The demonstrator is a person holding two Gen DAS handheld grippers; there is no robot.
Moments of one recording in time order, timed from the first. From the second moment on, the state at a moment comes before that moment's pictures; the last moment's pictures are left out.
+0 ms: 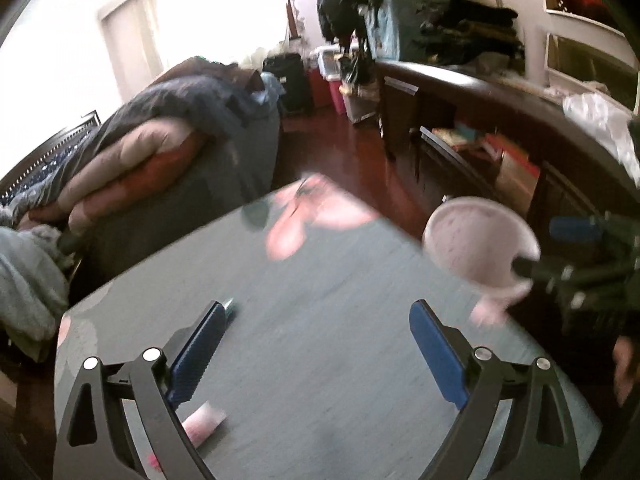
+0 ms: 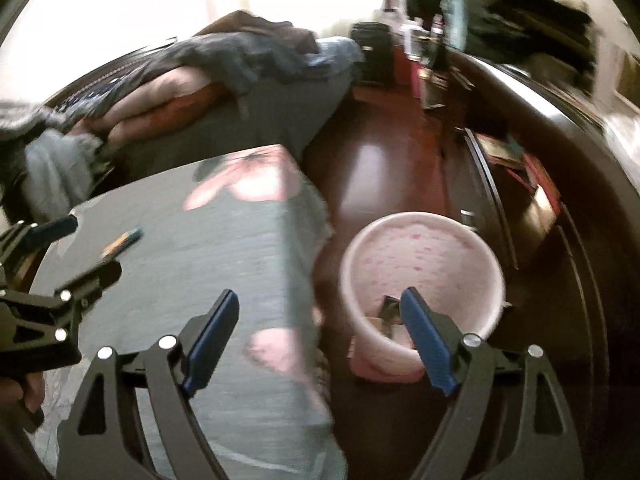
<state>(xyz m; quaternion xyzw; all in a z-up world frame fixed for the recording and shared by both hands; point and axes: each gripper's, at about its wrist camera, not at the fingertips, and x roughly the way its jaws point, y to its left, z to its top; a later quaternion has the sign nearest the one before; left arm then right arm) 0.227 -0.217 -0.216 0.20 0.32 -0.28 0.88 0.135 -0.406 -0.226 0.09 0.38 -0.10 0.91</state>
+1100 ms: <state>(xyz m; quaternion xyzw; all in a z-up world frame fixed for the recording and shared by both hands) 0.259 -0.027 -0.274 0.13 0.40 -0.31 0.85 0.322 -0.223 -0.267 -0.12 0.43 0.11 0.89</state>
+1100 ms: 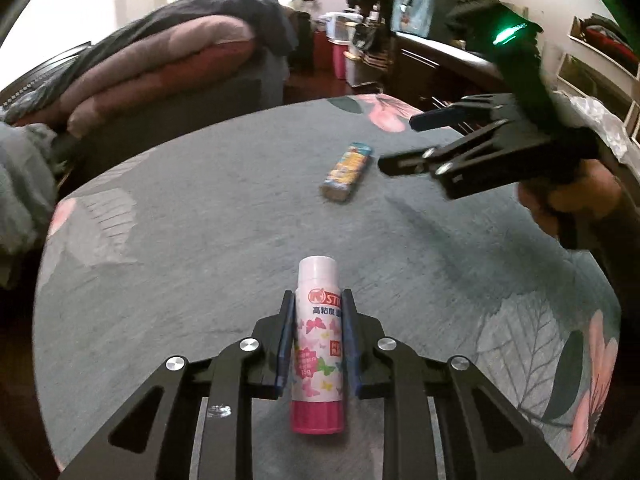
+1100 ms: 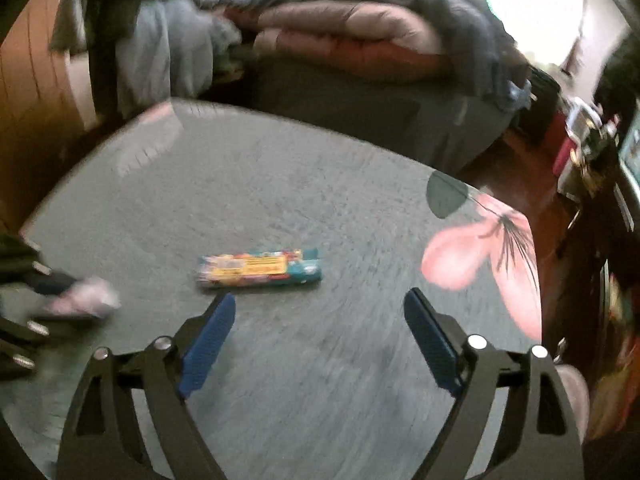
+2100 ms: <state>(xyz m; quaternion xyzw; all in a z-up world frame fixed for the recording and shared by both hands) 0.251 0.000 -0.221 0.04 0.37 -0.21 0.90 0.289 -0.222 -0.230 0.02 0.44 0.19 0.88</state>
